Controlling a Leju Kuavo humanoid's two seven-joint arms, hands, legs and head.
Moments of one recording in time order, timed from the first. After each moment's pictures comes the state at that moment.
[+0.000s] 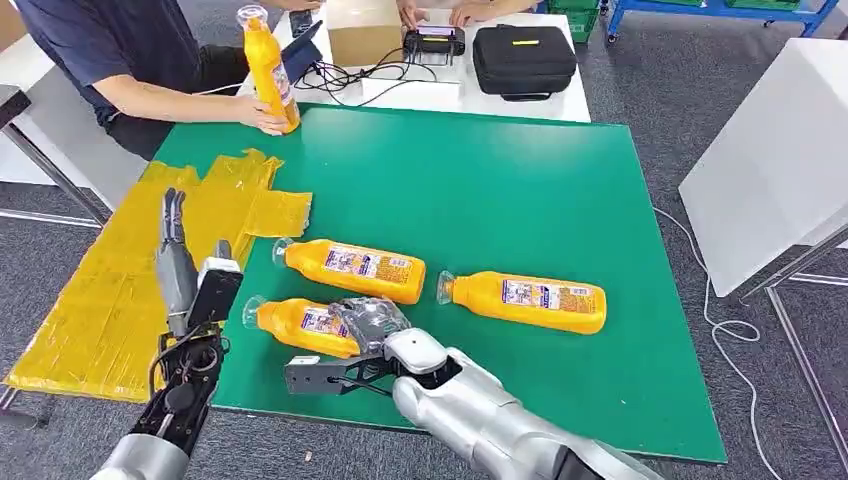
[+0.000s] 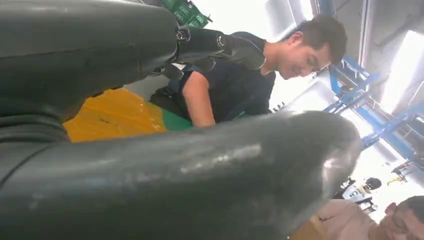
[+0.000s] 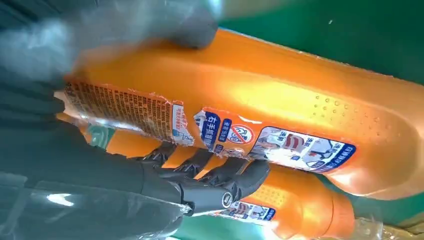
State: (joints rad) left arm -0.35 0.01 -0.06 -1.00 -0.43 0.63 -0.61; right arm -0.68 0.37 1.14 -0.54 0.68 -0.01 0.21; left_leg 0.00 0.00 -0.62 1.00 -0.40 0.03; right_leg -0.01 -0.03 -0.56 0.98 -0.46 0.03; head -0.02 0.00
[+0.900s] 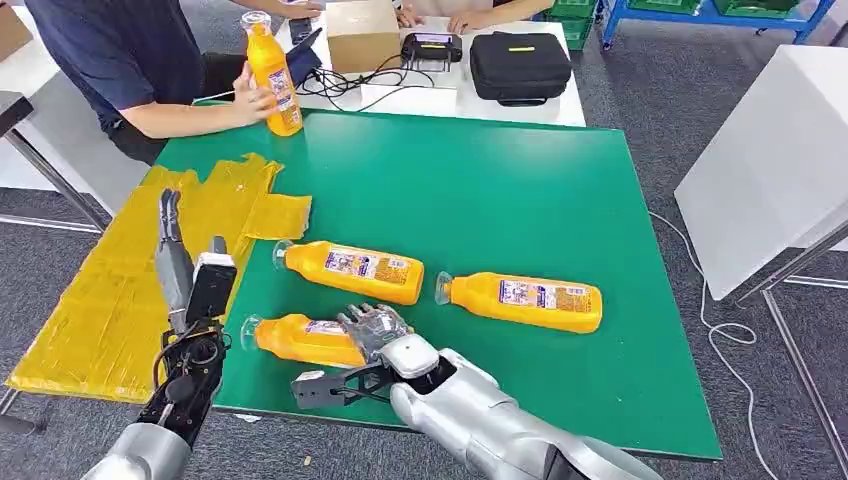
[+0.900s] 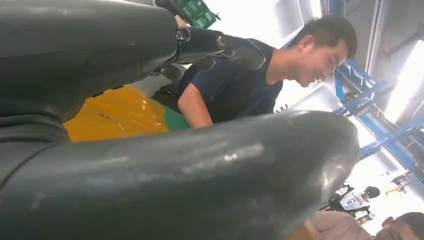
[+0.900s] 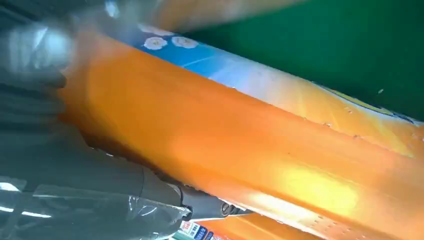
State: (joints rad) left arm -0.39 0.01 -0.07 -0.92 -0.34 0.65 -0.66; right arm -0.69 0.38 1.22 -0.44 0.68 0.08 0.26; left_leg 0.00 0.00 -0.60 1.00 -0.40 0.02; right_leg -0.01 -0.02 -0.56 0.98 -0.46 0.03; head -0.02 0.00
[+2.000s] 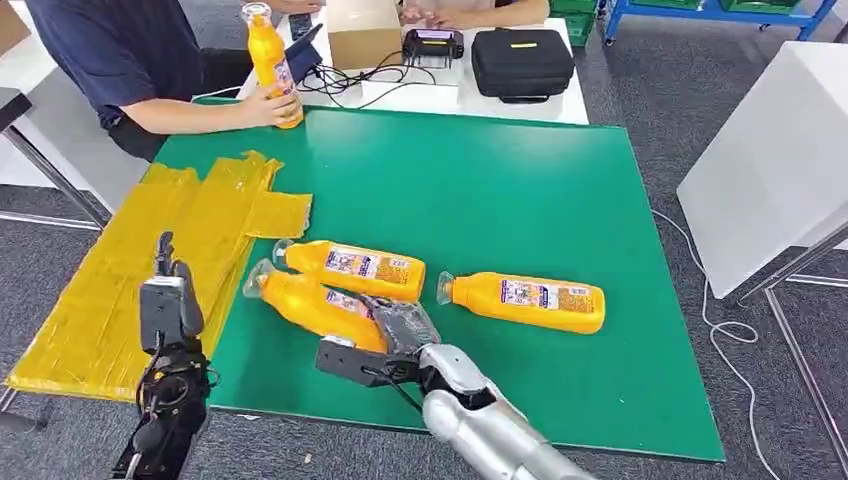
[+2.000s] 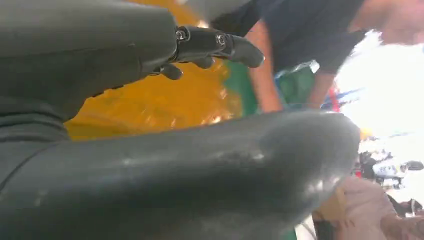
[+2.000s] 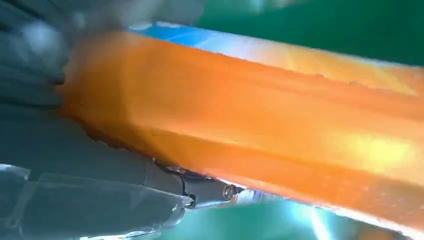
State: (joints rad) left arm -0.16 0.03 0.00 -1.20 -0.06 0.30 -0.46; right arm -0.41 0.23 0.76 -0.98 0.68 -0.13 0.15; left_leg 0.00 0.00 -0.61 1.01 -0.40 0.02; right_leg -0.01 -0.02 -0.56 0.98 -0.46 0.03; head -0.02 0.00
